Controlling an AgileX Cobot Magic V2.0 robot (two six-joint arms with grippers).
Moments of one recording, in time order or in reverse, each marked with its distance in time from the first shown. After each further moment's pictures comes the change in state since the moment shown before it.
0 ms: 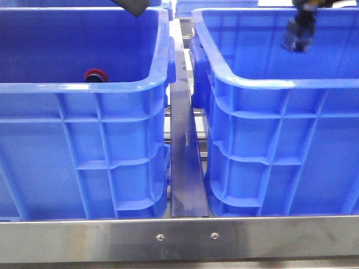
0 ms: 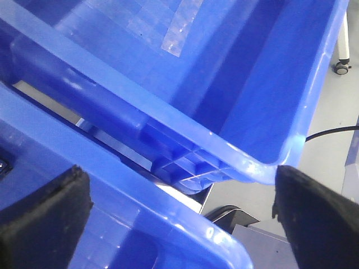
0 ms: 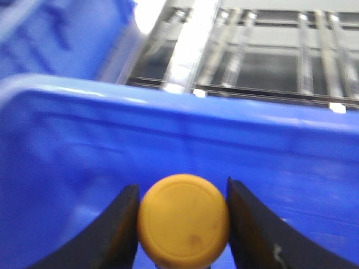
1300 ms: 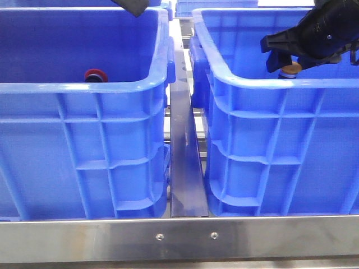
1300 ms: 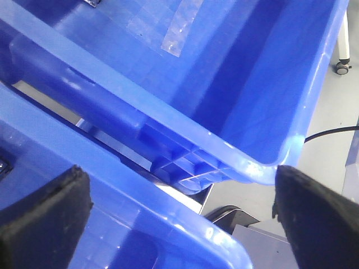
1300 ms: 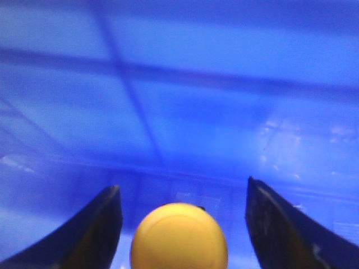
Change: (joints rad) left arm 0.000 0.000 0.000 0.000 0.000 0.000; right arm 0.089 0.267 -0.066 0.012 -0.207 -0.007
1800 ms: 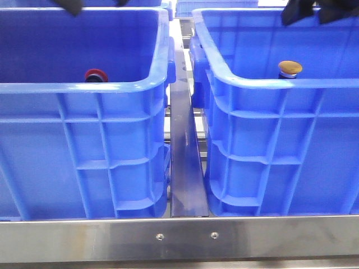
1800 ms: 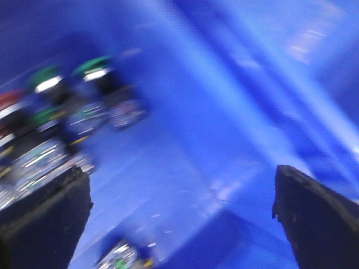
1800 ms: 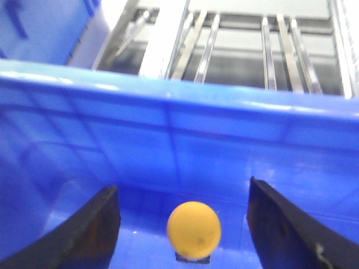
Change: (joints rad) left arm 0.109 -0.021 0.000 0.307 -0.080 -0.384; right arm 0.000 -0.288 0.127 0.000 0.018 0.000
